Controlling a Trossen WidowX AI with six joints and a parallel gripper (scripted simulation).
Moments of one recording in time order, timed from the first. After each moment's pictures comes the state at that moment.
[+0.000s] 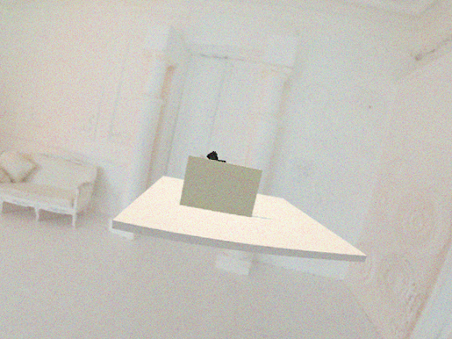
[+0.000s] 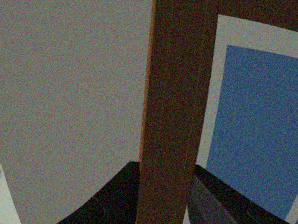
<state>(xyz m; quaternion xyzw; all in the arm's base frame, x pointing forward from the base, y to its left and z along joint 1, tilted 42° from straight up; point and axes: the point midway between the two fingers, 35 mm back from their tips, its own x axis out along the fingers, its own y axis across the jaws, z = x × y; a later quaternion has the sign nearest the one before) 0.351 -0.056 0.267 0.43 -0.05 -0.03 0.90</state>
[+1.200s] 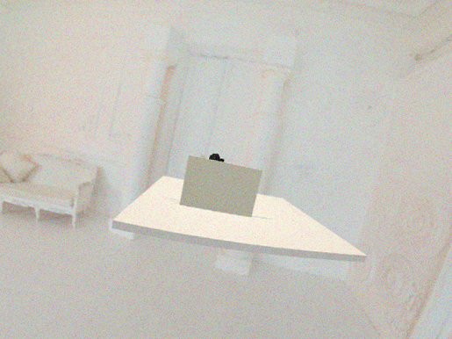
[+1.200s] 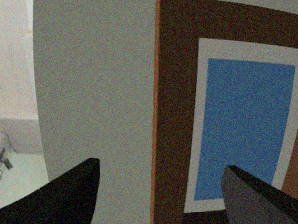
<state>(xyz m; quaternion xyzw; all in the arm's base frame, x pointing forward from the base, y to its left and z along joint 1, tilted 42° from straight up) 0.307 -0.054 0.278 0.43 -0.06 -0.03 0.90</state>
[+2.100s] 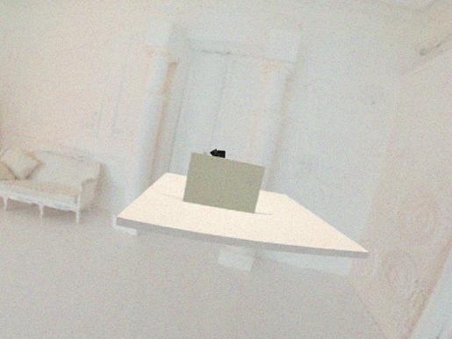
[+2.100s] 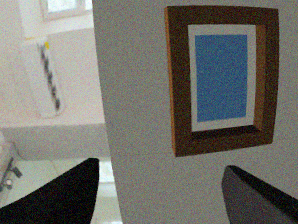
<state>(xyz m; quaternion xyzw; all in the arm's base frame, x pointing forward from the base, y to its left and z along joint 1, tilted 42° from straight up) 0.180 -0.020 0.283 0.48 -0.05 -0.03 0.88</state>
